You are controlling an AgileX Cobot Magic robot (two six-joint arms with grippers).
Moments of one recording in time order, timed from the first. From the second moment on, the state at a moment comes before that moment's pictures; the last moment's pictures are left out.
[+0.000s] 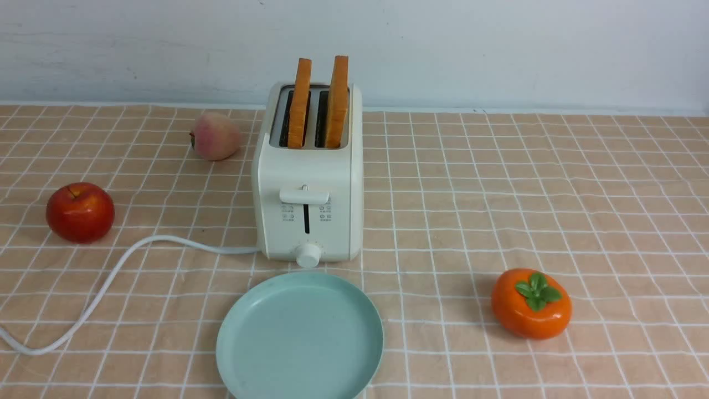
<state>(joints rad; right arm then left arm) 0.01 -0.01 0.02 -0.16 0.37 0.24 -0.08 -0.01 0.03 0.01 0.39 -0.43</state>
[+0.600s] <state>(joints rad) 0.01 -0.01 0.02 -0.16 0.37 0.24 -0.08 -0.01 0.03 0.10 0.39 -0.43</state>
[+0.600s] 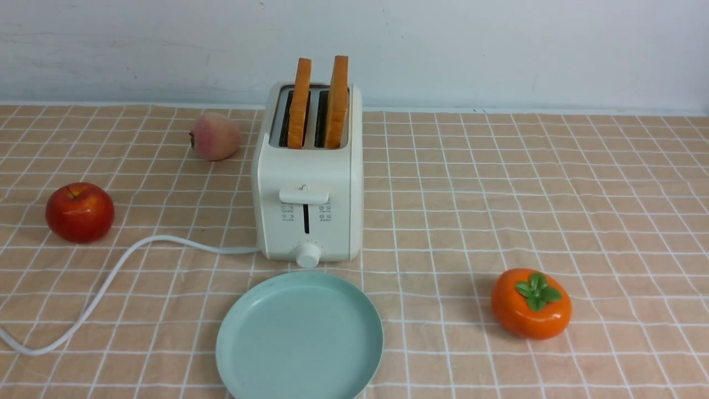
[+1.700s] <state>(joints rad) 0.01 -0.01 0.02 0.14 -0.07 0.56 -0.08 -0.01 0.00 0.02 -0.23 -0.82</state>
